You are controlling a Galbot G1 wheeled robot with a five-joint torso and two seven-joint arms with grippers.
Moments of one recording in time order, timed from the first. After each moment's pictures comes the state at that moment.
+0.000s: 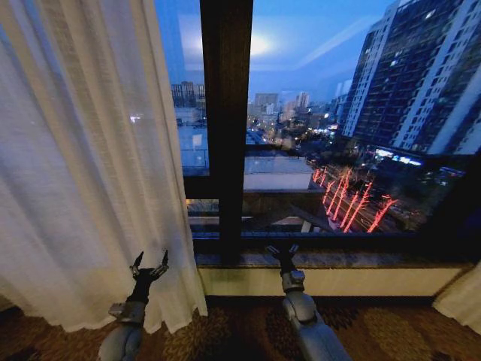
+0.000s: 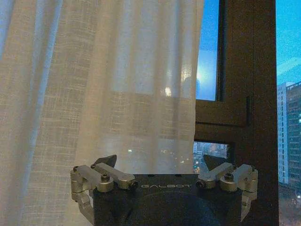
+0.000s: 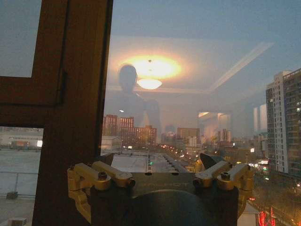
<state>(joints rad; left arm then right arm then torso) 1.38 -1.29 -0.64 -1.73 -0.42 -0.33 0.11 -1.10 1.36 0.34 1.57 0.11 0.25 0.19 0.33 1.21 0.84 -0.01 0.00</state>
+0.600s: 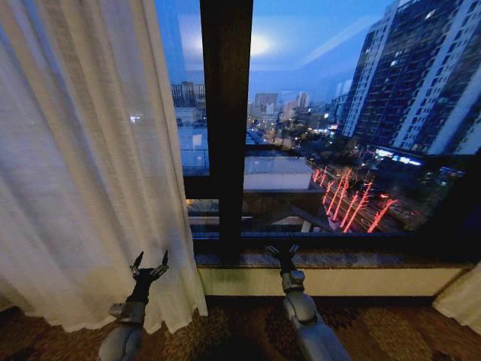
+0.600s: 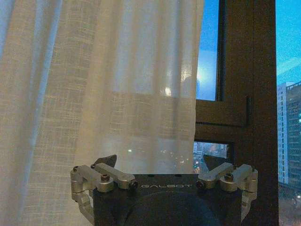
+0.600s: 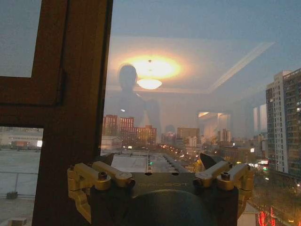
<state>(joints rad) 1.38 -1.29 -0.64 -1.73 -0.42 -0.33 0.11 -1.10 1.36 0.34 1.57 0.11 0.25 0.19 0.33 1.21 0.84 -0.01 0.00</state>
